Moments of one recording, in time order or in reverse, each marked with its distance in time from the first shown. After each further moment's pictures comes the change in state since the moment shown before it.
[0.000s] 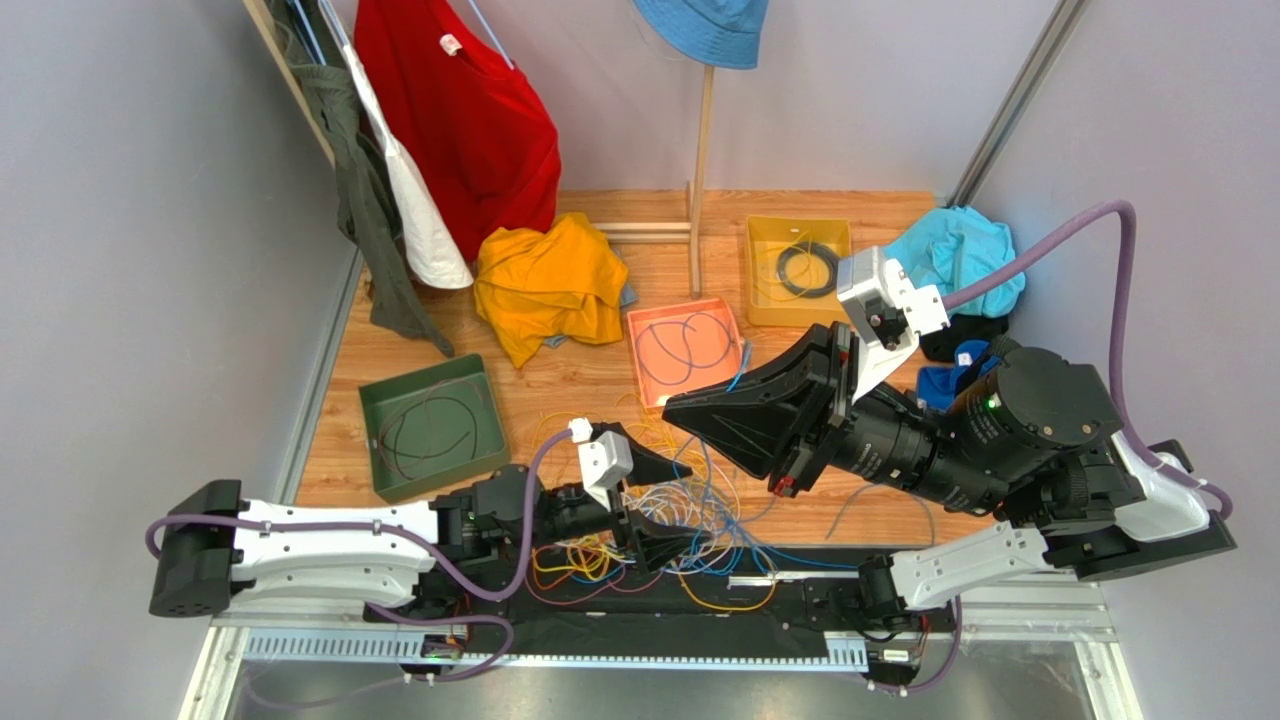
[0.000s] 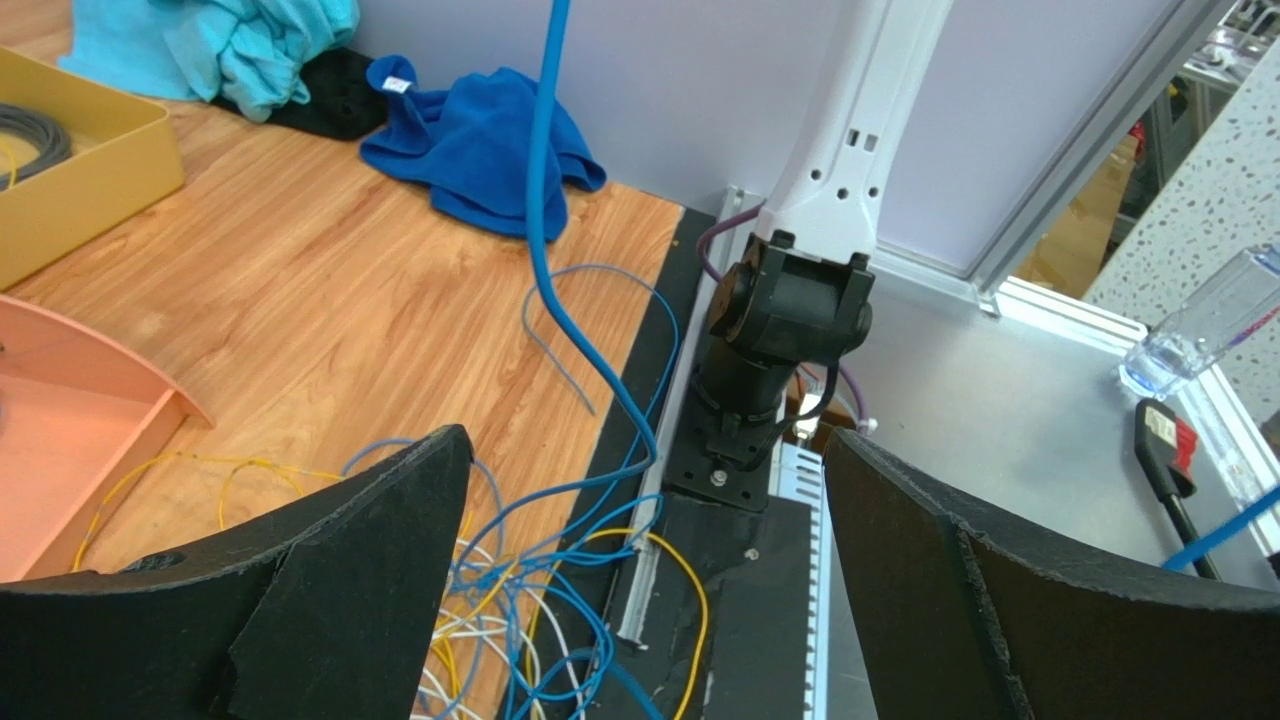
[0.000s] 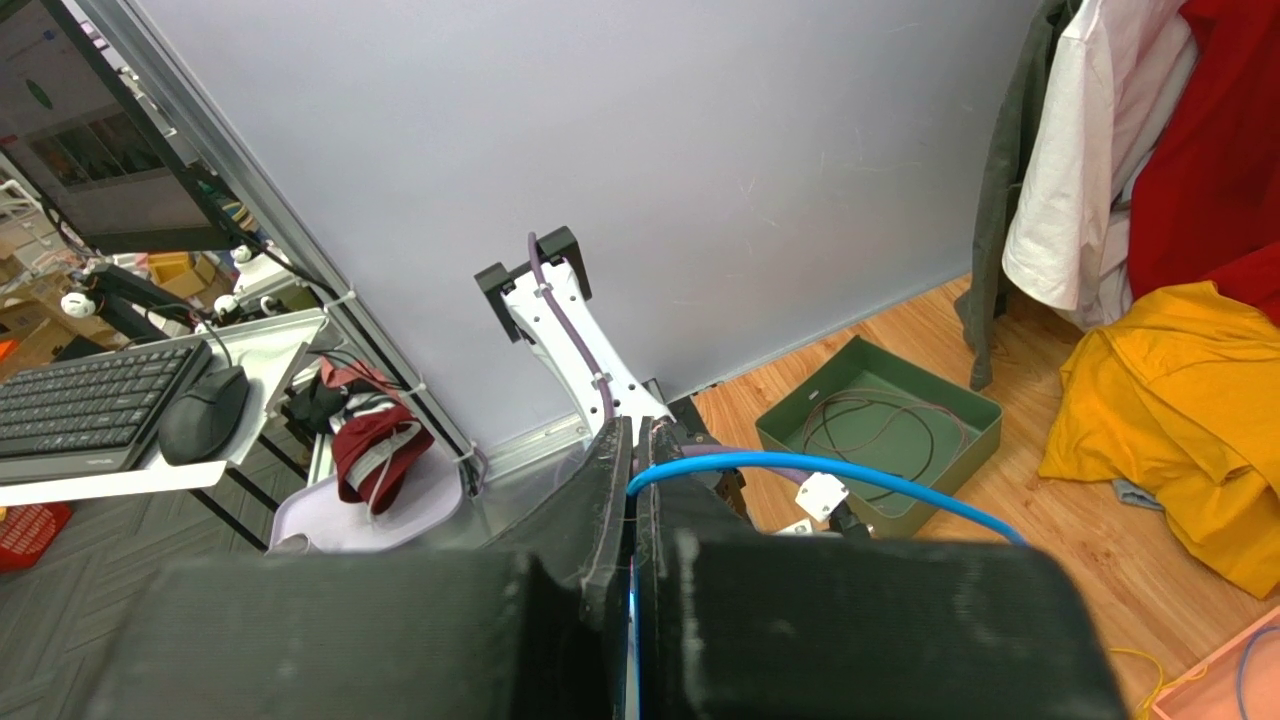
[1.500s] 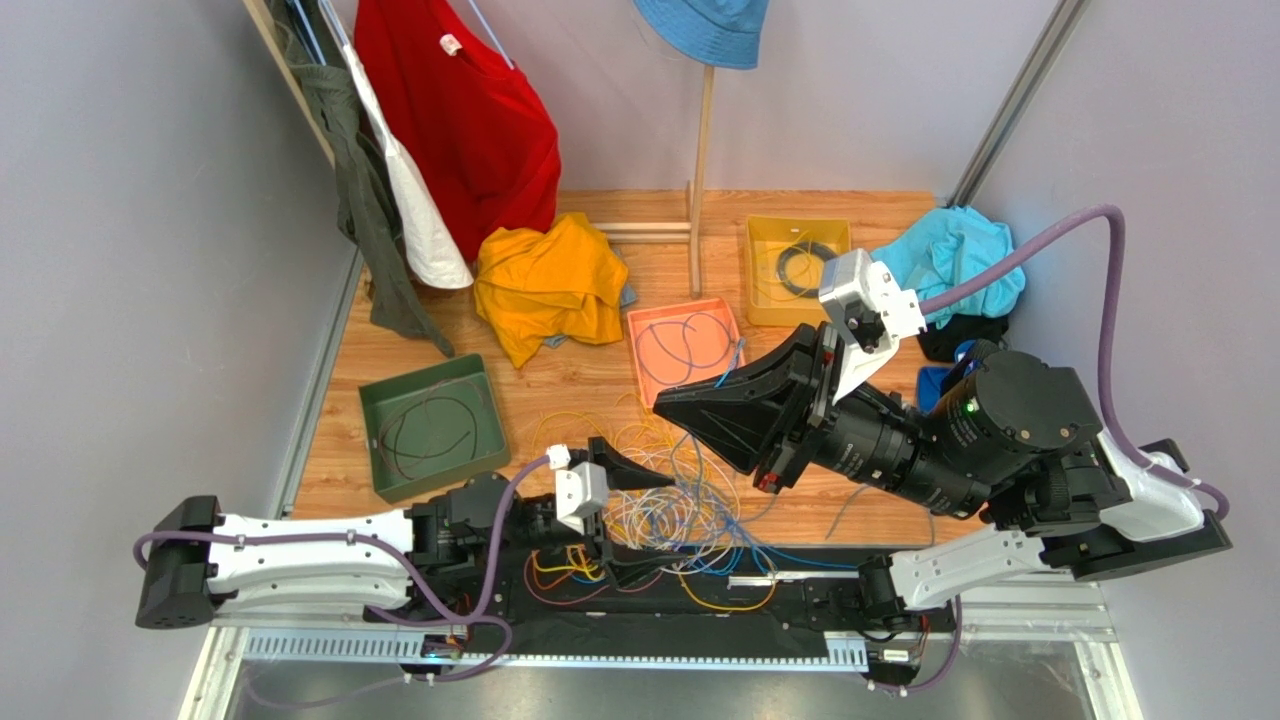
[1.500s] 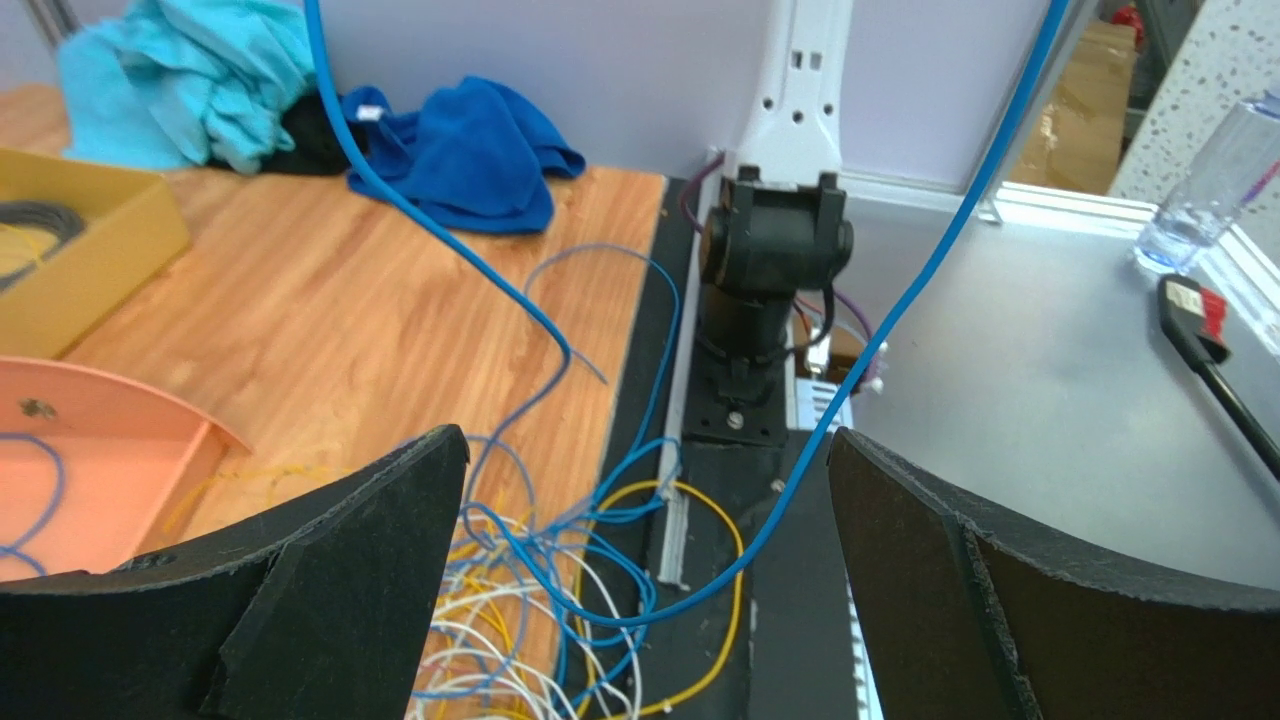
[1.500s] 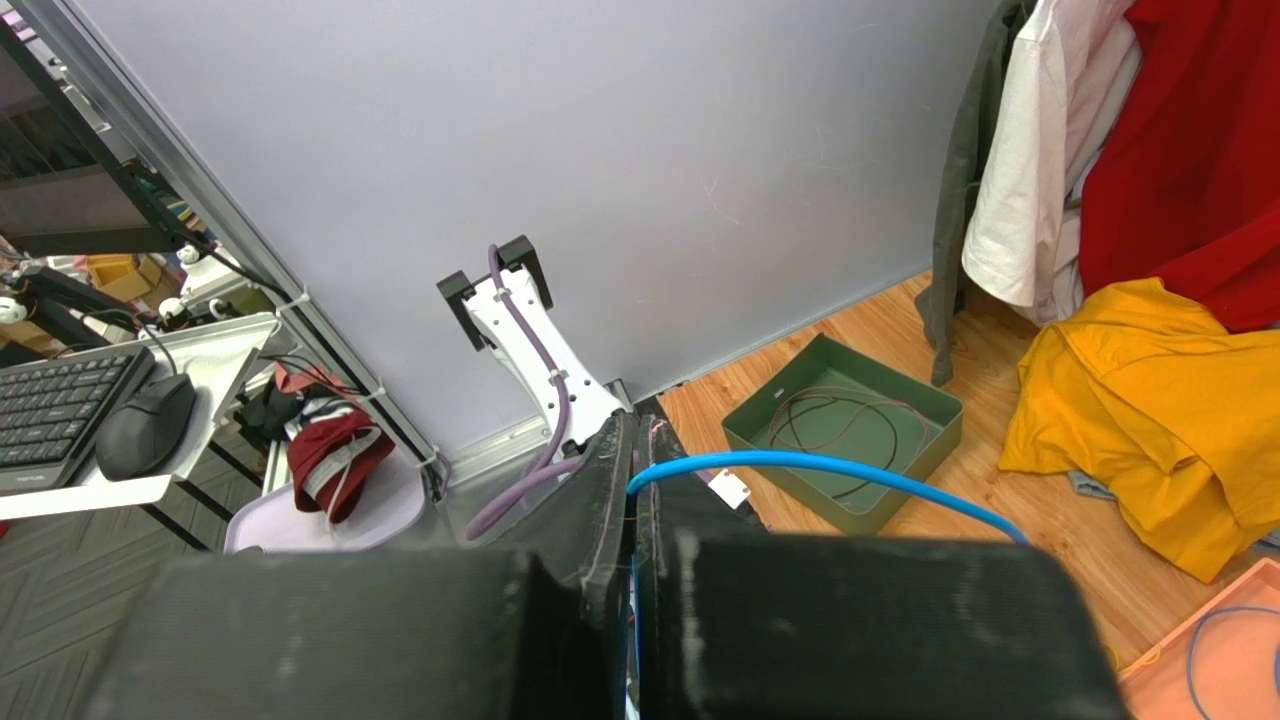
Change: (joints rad) left arm 0.006 -0.147 -0.080 -0.078 0.114 0.153; right arm 0.000 0.019 -0.002 0.006 0.045 -0.027
